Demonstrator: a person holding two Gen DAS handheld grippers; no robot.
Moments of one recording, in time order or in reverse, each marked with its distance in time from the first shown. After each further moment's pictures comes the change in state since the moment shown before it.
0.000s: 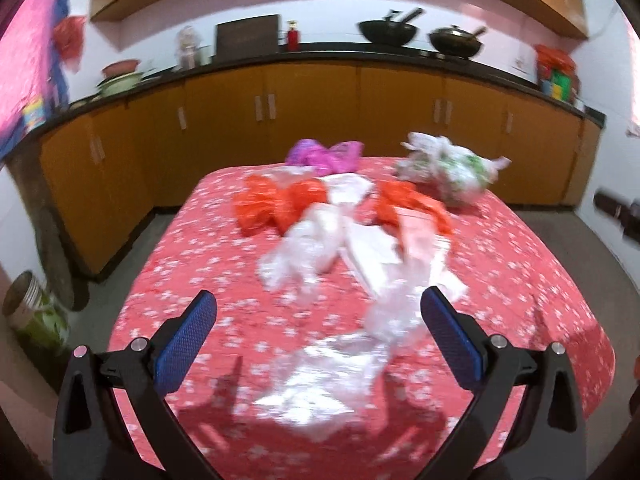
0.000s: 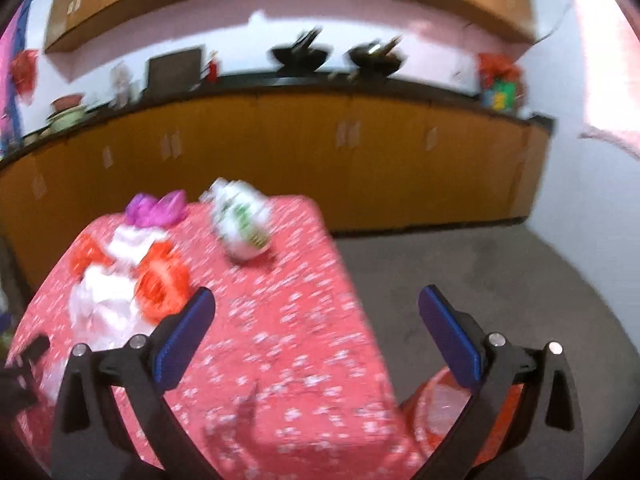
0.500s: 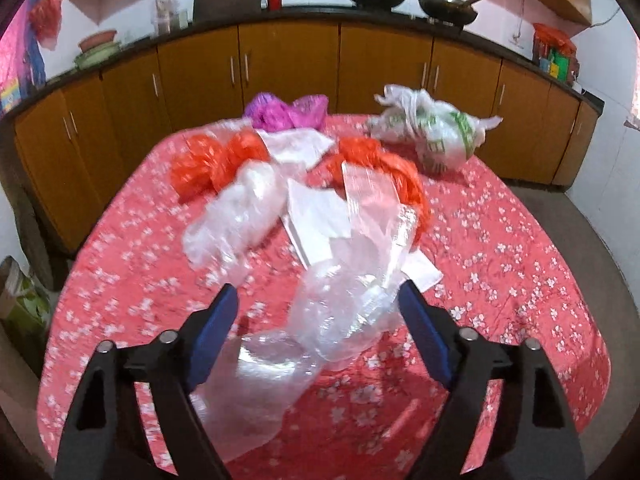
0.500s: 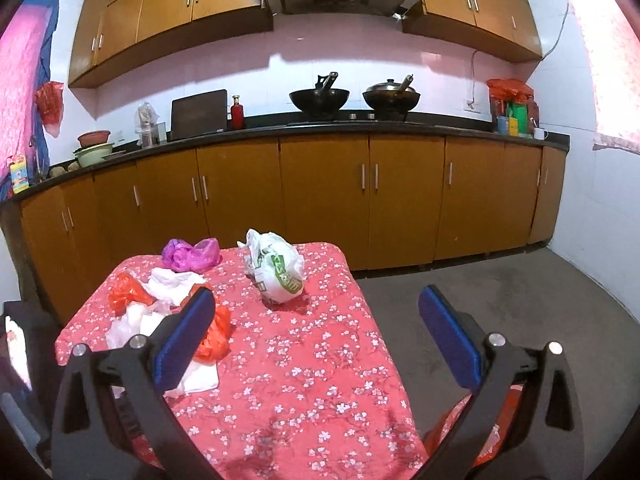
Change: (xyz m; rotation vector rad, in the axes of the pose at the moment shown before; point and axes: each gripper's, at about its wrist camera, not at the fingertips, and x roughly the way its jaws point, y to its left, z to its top) left arm 0.052 -0.038 -0.003 -0.024 0.155 -0.052; right arm -0.022 0.006 0.011 0.010 -0.099 0.137
